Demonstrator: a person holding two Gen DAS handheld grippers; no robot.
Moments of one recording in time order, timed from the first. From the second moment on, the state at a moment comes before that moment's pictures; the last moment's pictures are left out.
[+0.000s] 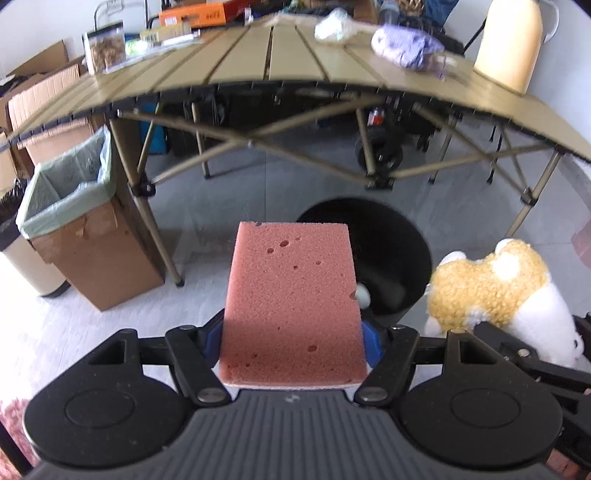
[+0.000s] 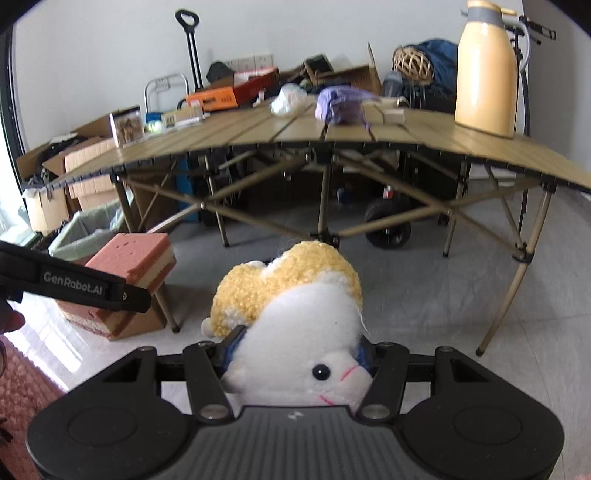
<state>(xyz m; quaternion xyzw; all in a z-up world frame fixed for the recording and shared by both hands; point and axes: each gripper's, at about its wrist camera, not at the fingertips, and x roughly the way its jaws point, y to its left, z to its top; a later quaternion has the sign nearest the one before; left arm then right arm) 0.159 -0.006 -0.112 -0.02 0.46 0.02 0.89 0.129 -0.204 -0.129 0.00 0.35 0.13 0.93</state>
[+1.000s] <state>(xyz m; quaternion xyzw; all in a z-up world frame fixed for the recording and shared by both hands) 0.179 0.012 -0.188 -0.03 0.53 0.03 0.84 0.156 -0.215 -0.200 0.04 0.50 0.07 0.86</state>
